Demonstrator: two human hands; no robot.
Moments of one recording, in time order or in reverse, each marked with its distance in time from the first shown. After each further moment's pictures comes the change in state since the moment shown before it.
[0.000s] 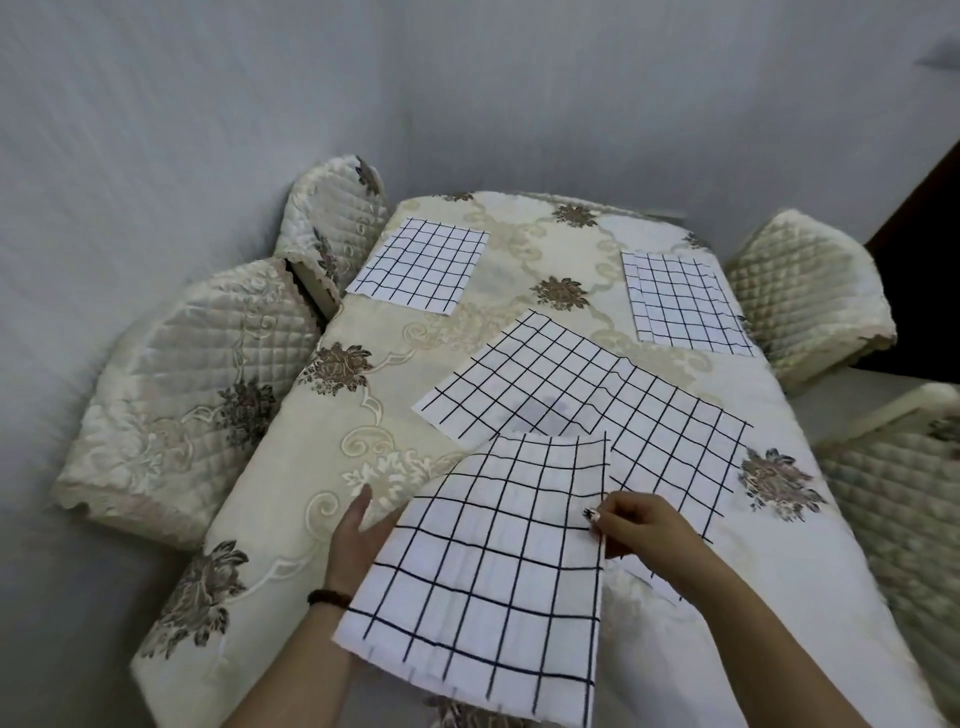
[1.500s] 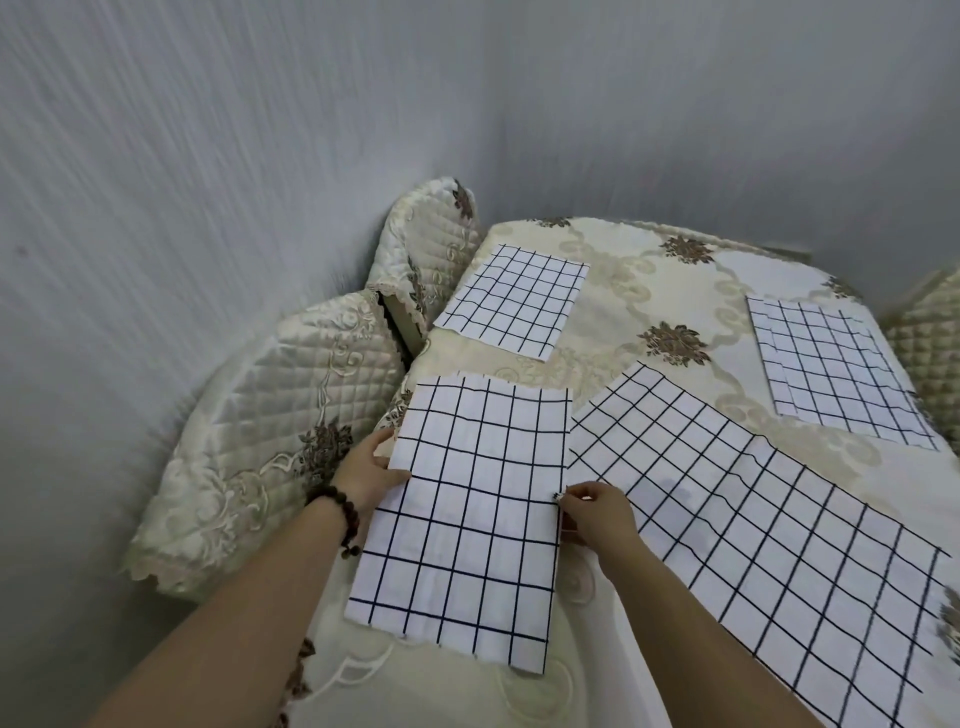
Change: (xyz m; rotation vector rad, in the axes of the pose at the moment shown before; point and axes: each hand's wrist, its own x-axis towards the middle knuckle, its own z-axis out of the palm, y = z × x) left_hand 0.074 0.193 -0.037 0.952 0.639 0.179; right_hand 0.203 -0.062 0.134 0.156 0.221 0.179
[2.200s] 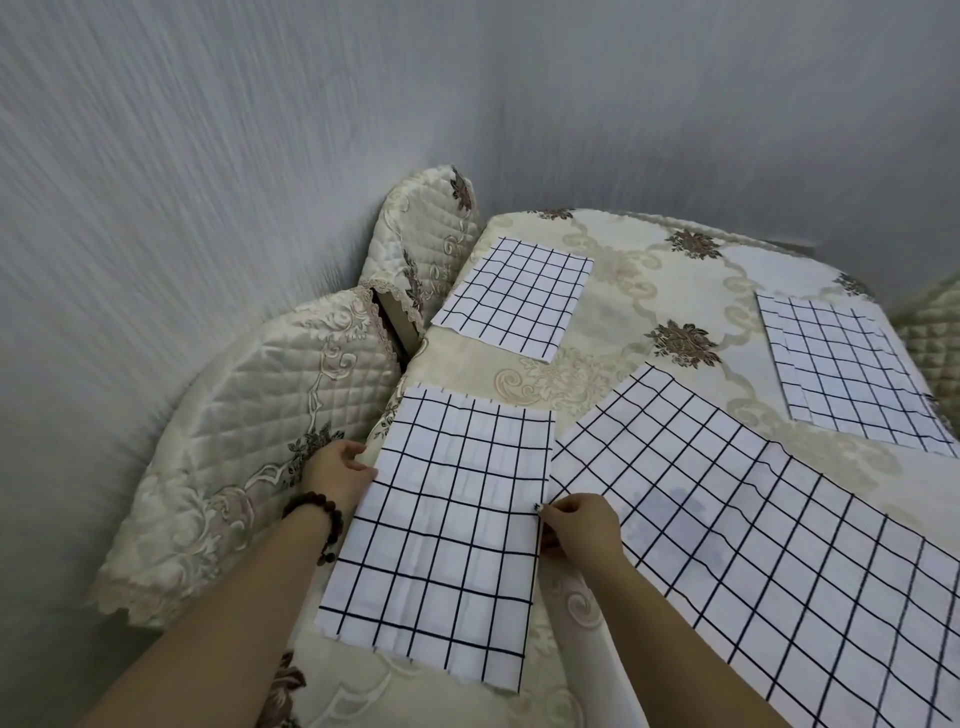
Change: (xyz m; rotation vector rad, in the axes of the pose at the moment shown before) left_hand 0.043 -0.022 -0.019 0.269 0.299 0.018; right_hand 0.011 0.000 0.031 -0.174 0.008 -0.016
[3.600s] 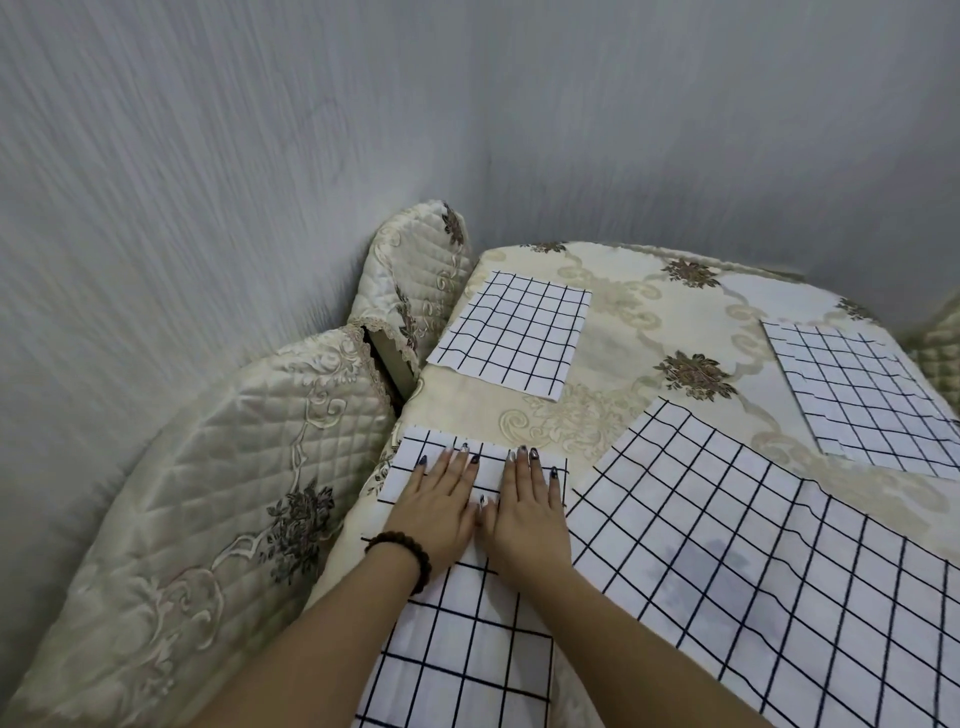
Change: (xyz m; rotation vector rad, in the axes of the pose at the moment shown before) left_hand 0.023 0.029 0.089 0.862 -0.159 0.820; right_hand 0.056 -0.038 0.084 -0.861 0.140 -0.579
